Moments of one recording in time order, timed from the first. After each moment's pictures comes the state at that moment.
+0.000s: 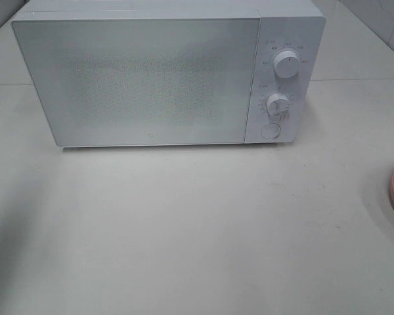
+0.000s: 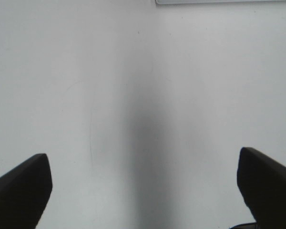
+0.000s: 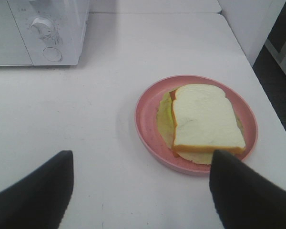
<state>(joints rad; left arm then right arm) -0.05 1.05 -0.80 -0.12 0.88 0.06 0.10 0.00 -0.51 -0.18 1.04 0.14</state>
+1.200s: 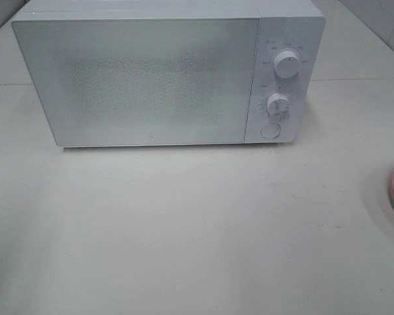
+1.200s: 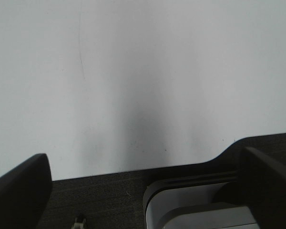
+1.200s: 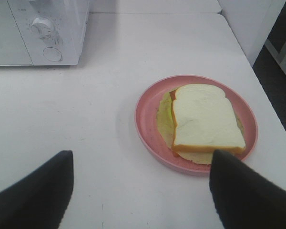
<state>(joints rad) -0.05 0.65 -0.50 -0.12 1.03 0.06 0.10 0.00 -0.51 -0.18 1.04 0.14</state>
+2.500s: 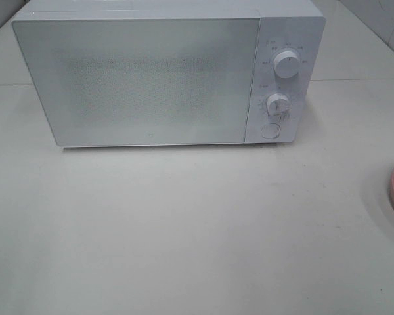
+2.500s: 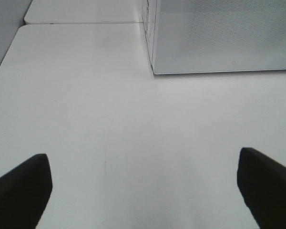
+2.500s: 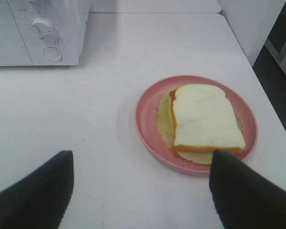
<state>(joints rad) 0.00 0.00 -0.50 -0.12 1.04 0.06 0.10 0.00 -0.51 -0.18 1.04 0.14</state>
